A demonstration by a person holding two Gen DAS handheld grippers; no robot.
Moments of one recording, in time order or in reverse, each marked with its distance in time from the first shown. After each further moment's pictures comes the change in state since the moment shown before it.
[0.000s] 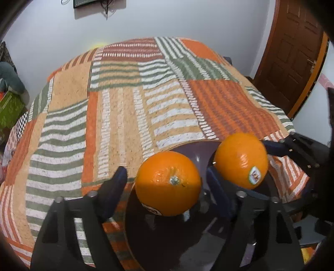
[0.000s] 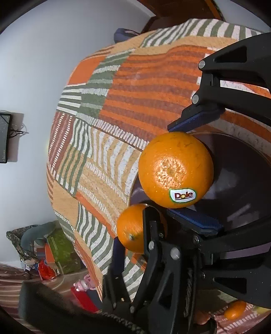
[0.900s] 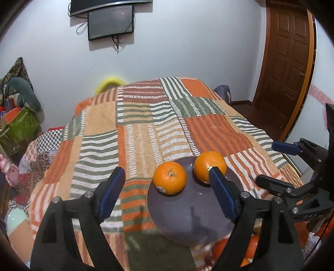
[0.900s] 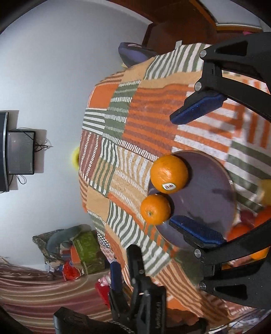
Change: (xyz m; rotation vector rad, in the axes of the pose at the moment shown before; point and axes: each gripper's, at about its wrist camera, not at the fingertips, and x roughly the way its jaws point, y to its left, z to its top) left arm -0.143 -0.009 -0.025 0.008 -0.202 0.065; right arm -0.120 0.007 -0.019 0.068 -0.164 -0.047
